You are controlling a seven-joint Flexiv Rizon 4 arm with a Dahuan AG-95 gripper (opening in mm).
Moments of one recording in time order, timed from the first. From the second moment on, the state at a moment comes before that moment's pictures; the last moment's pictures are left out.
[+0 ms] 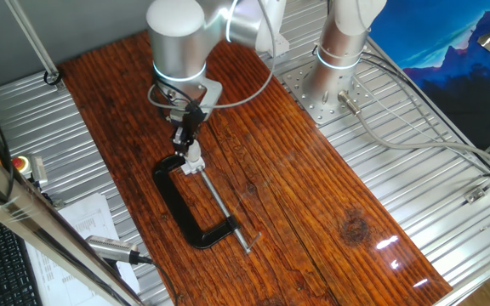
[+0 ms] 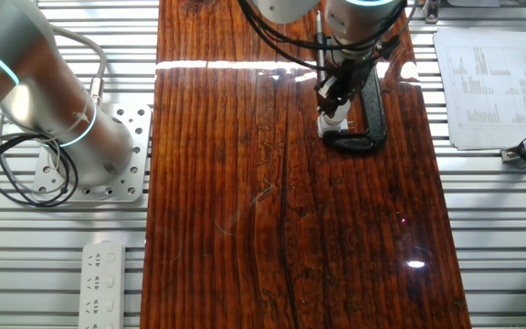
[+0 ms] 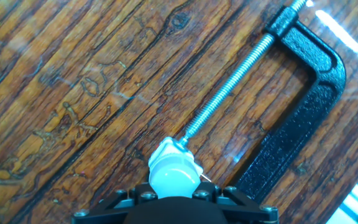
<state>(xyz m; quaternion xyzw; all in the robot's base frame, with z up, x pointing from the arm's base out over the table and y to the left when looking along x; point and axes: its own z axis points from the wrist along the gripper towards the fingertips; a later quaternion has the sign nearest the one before) 0.508 0.052 0.109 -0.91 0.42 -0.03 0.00</state>
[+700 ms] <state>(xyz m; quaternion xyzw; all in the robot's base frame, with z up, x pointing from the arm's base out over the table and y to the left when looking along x) 0.507 0.050 0.108 -0.87 0.49 -0.04 0.01</state>
